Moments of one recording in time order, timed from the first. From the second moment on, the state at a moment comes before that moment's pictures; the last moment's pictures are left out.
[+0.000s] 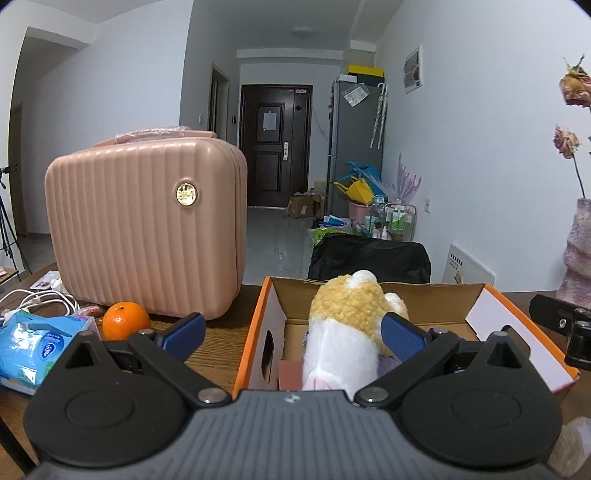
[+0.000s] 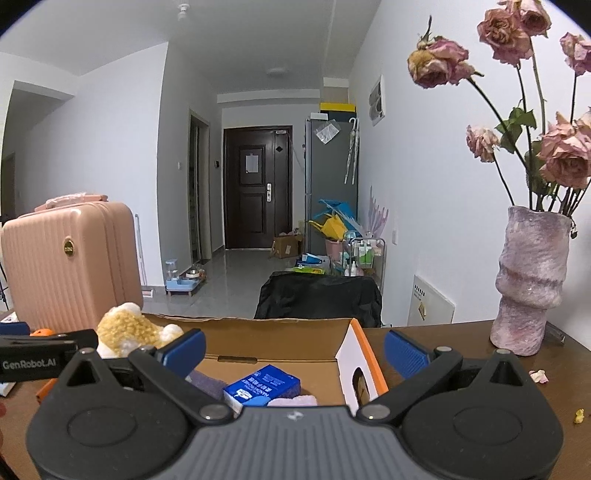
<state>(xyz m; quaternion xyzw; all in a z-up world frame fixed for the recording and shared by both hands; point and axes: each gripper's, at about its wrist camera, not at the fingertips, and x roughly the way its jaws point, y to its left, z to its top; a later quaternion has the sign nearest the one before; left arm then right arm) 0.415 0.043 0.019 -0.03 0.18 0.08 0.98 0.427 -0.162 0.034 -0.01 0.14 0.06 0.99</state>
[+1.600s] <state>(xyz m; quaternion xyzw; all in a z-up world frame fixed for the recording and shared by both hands) 0.249 0.029 0.010 -0.02 0.17 0.06 0.98 0.261 -0.179 0.008 -0.03 0.12 0.09 0.99</state>
